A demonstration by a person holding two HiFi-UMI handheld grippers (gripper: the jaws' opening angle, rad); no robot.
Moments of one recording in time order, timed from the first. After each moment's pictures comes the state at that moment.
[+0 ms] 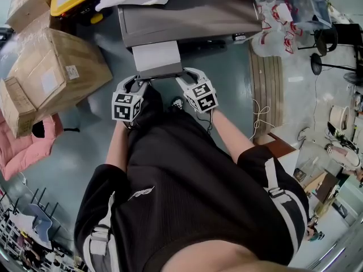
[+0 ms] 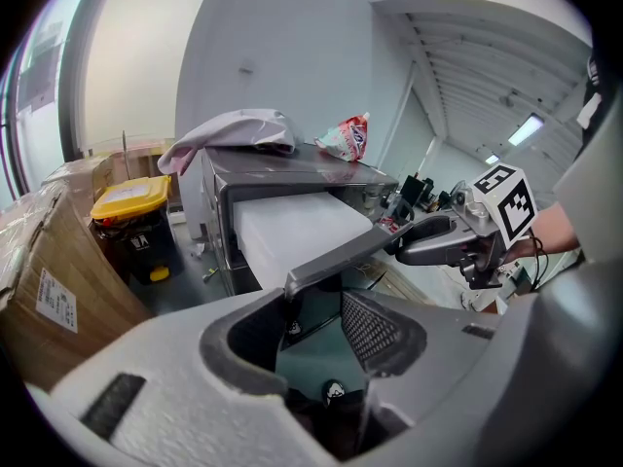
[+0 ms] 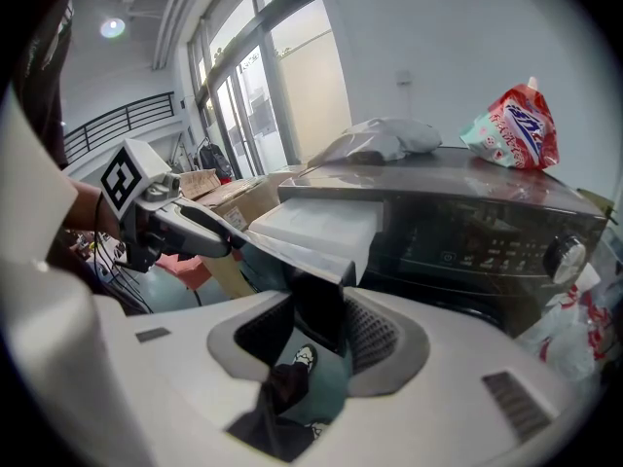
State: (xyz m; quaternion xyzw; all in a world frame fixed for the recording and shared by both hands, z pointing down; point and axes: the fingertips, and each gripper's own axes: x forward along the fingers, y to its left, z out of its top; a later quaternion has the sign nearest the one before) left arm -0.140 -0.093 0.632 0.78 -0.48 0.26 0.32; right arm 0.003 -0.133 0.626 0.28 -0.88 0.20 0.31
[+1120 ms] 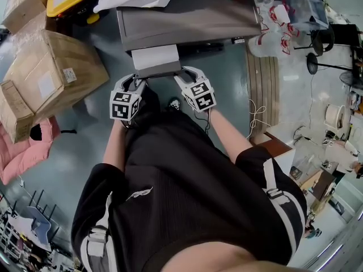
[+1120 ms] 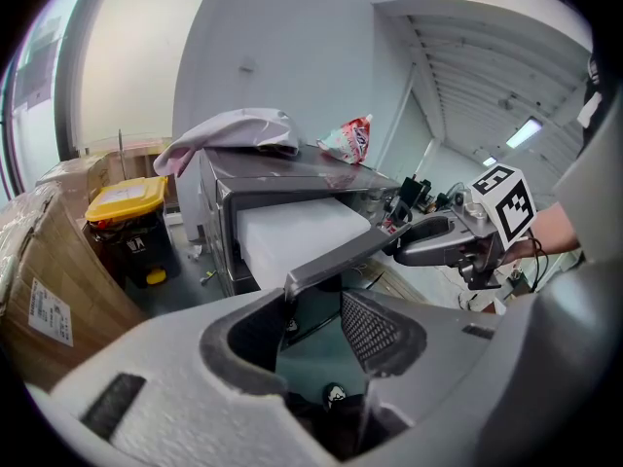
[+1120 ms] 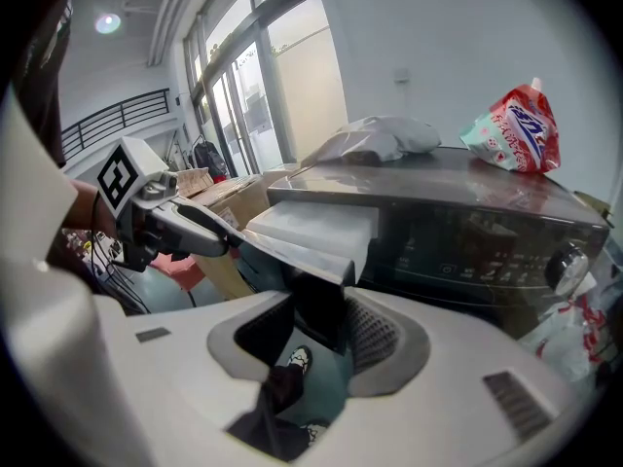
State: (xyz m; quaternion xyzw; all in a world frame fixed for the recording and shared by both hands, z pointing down) left arm -0.148 -0.113 0.634 0.78 -0.47 0.25 0.33; right arm -0.006 -0.150 0.628 0.29 -0.88 0.20 0.32
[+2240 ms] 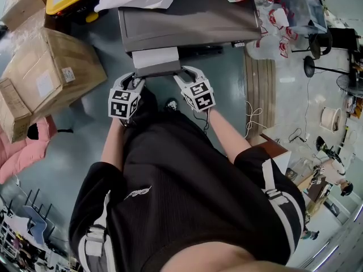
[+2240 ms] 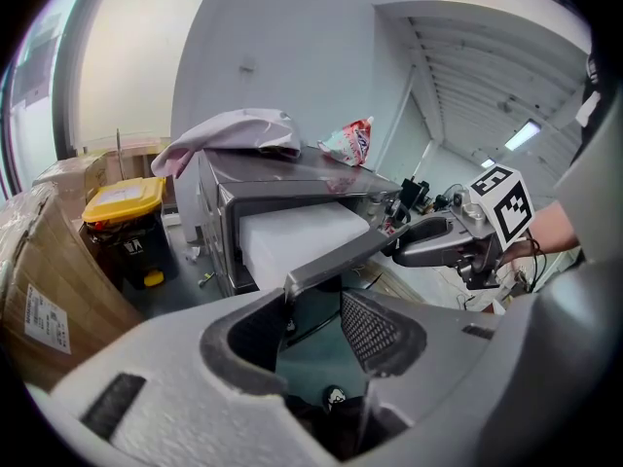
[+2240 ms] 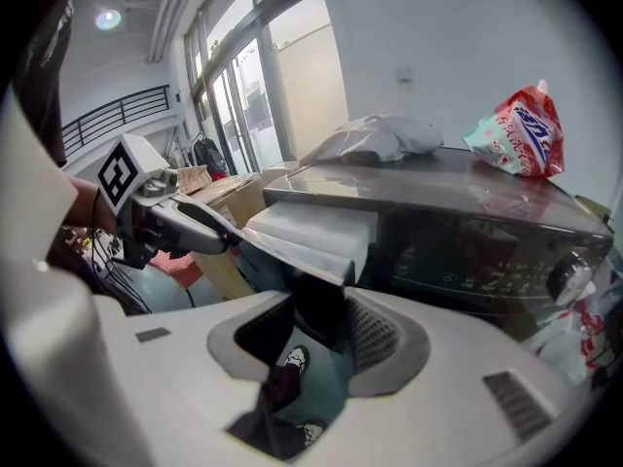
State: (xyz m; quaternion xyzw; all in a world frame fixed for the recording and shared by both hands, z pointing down) left arm -0.151 -0.125 0.633 0.79 -0.46 0.25 0.33; right arm -0.006 -0.162 0.634 0.29 -0.87 0.20 0.34
